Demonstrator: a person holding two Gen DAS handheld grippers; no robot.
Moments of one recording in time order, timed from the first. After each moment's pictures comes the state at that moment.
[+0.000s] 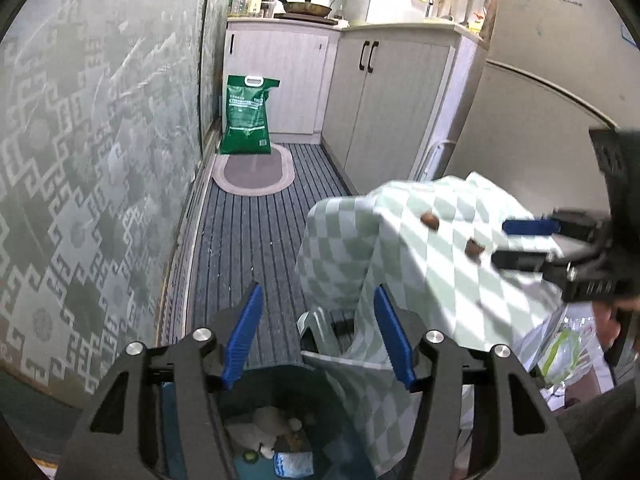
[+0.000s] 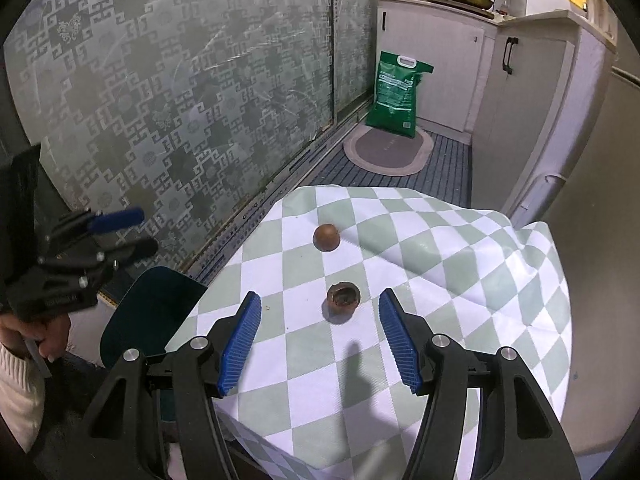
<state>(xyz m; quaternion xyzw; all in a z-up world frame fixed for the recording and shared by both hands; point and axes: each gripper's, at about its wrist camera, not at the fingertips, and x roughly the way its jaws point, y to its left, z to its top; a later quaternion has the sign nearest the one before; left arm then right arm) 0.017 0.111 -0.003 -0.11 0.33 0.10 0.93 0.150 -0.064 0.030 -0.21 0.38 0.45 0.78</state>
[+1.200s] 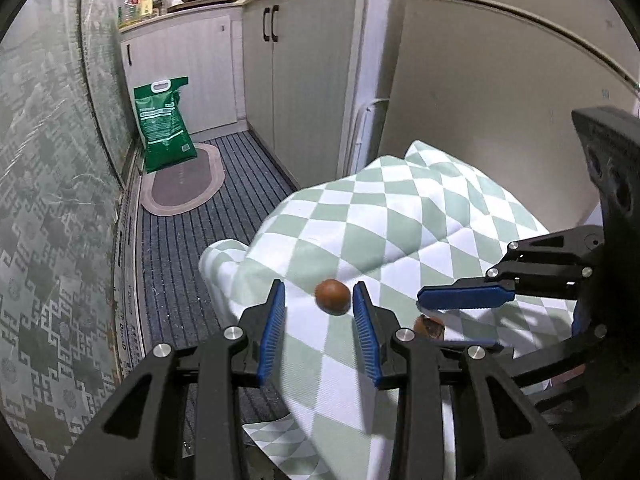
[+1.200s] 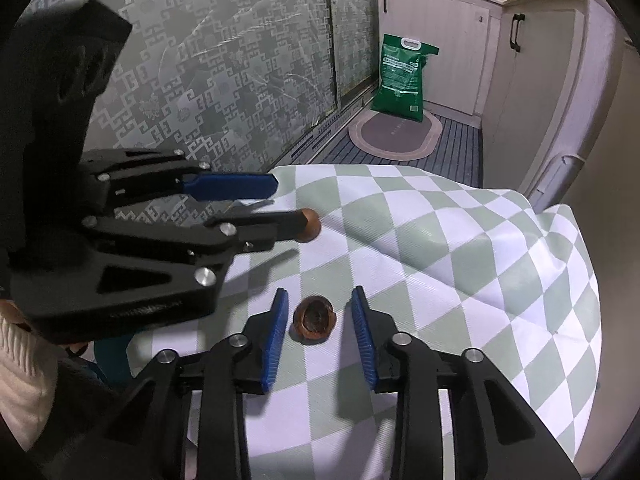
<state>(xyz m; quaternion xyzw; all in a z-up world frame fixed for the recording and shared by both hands) 0.150 0.048 -0.011 -0.02 0.39 -0.02 0.92 0.180 -0.060 0.003 -0.19 0.40 0.45 0.77</state>
